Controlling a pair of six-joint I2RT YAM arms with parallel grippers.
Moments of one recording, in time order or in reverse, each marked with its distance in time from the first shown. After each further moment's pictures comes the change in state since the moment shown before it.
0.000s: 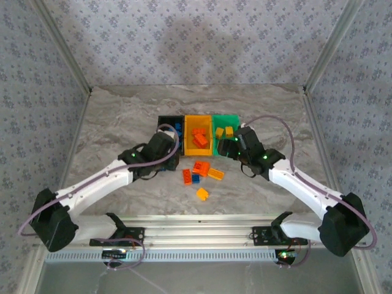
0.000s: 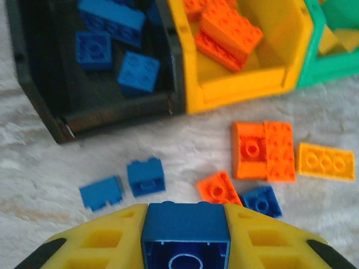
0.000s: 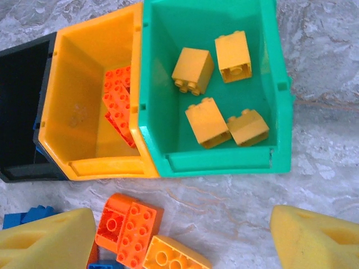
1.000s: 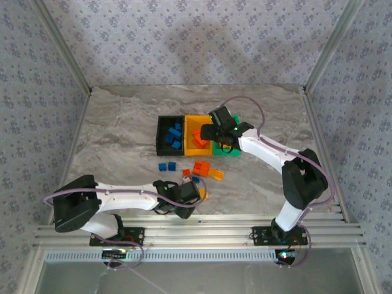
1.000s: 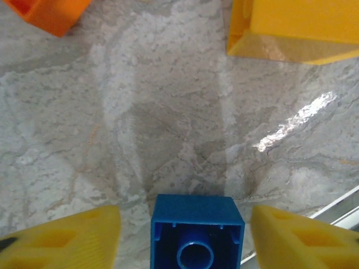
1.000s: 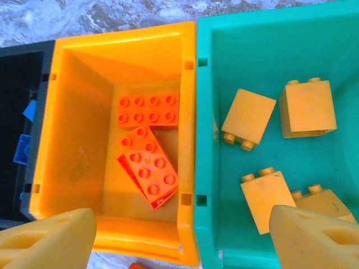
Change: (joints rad) left arm -0.484 0.196 -0.238 0.036 0.031 -0.082; right arm 0.003 0.481 0.415 -0.036 -0.005 -0.091
